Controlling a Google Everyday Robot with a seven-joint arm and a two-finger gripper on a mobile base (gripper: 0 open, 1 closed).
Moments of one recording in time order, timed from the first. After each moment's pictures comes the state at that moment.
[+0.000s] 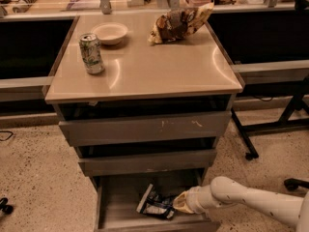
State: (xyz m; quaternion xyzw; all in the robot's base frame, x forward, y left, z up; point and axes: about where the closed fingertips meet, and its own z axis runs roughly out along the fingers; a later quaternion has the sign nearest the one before) arm 0.465 -0.103 0.295 -0.60 0.72 0.22 0.27
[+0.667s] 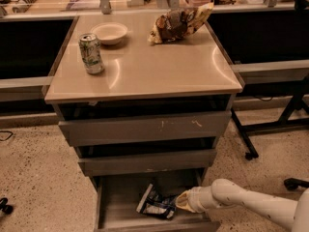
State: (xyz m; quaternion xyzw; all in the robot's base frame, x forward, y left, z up) arm 0.481 -0.118 0.266 -0.63 0.70 0.18 0.29
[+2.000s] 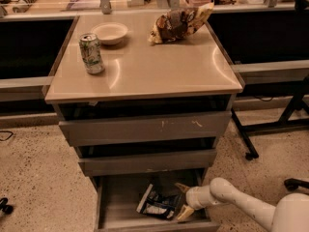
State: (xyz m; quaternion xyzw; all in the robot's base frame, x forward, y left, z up) arm 0.514 -0.115 0.198 -0.65 0.65 0.21 0.33
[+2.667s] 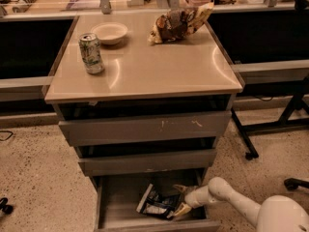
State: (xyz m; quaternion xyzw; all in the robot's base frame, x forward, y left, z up) arm 0.530 -0.112 0.158 -0.64 0.65 0.23 0.34
